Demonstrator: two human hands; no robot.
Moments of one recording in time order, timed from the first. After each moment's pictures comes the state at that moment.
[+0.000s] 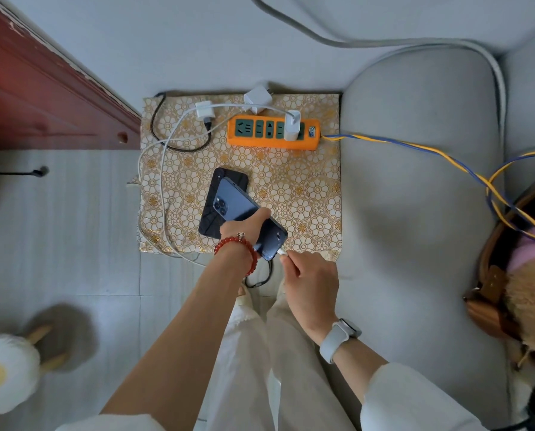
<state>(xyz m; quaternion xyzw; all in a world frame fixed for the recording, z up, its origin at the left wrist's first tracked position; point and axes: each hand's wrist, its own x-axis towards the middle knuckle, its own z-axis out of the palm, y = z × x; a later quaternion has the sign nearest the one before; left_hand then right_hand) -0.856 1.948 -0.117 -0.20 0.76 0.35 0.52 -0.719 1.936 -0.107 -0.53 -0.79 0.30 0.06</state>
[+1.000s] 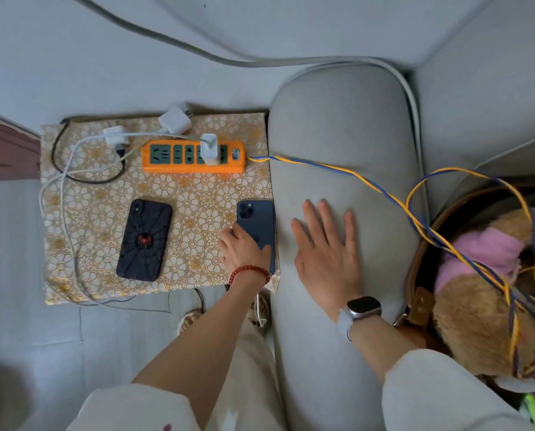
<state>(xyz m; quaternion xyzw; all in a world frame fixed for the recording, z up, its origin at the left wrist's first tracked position) -0.745 2.027 -0.196 0.21 0.90 0.08 0.38 -0.634 2.069 -0.126 -0.40 -0.90 -0.05 -0.16</state>
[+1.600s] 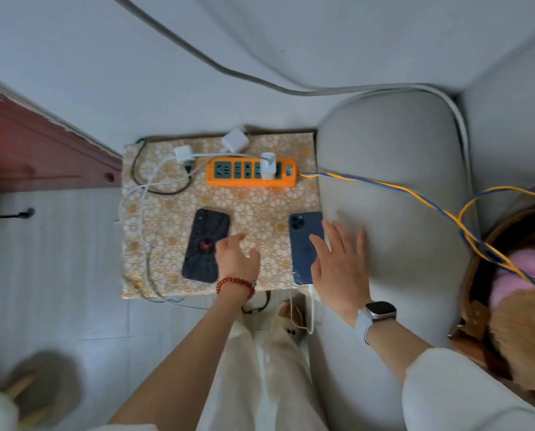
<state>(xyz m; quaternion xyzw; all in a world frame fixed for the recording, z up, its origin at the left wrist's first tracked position) -0.841 1.971 -0.160 0.17 0.88 0.21 0.39 -0.688 2.045 -0.123 -0.44 -0.88 0.13 -0.13</state>
